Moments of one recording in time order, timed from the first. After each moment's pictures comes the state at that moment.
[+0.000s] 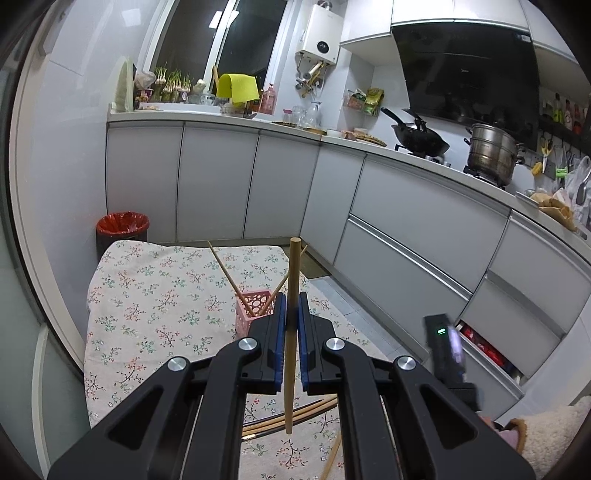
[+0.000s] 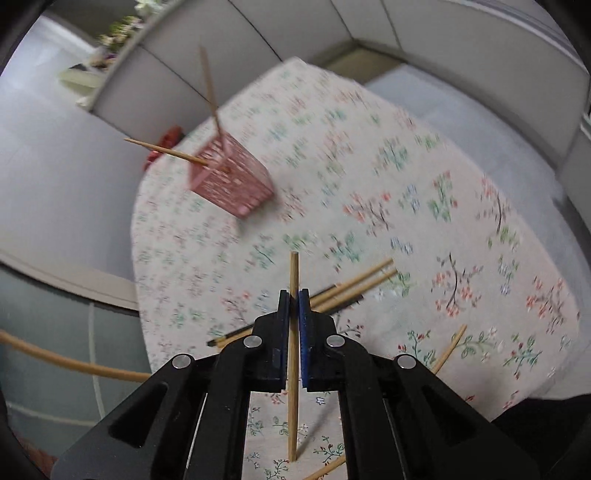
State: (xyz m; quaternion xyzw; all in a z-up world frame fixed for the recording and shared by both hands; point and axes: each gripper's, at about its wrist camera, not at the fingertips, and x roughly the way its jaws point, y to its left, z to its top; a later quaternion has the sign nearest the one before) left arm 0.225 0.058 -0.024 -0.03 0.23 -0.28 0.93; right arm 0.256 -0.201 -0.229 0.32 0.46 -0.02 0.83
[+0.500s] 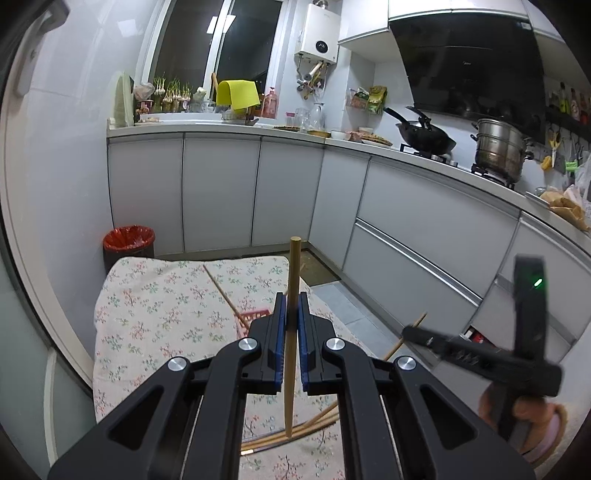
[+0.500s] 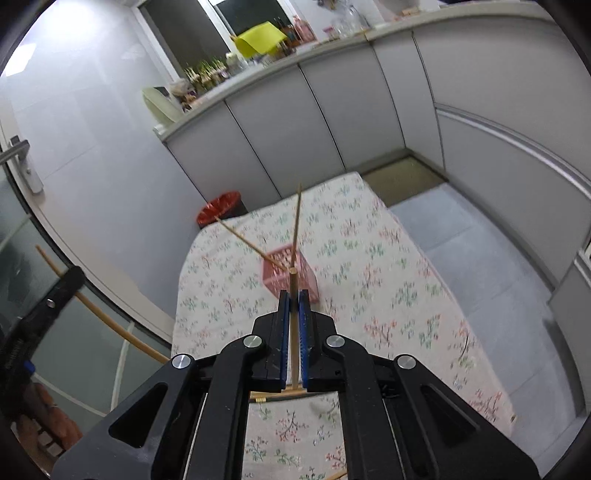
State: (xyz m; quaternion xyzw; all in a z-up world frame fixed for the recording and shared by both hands) left arm 0.241 0.019 0.012 0.00 0.23 -0.25 0.94; right arm 0.224 -0.233 -0.098 0.23 0.31 0.02 0.92
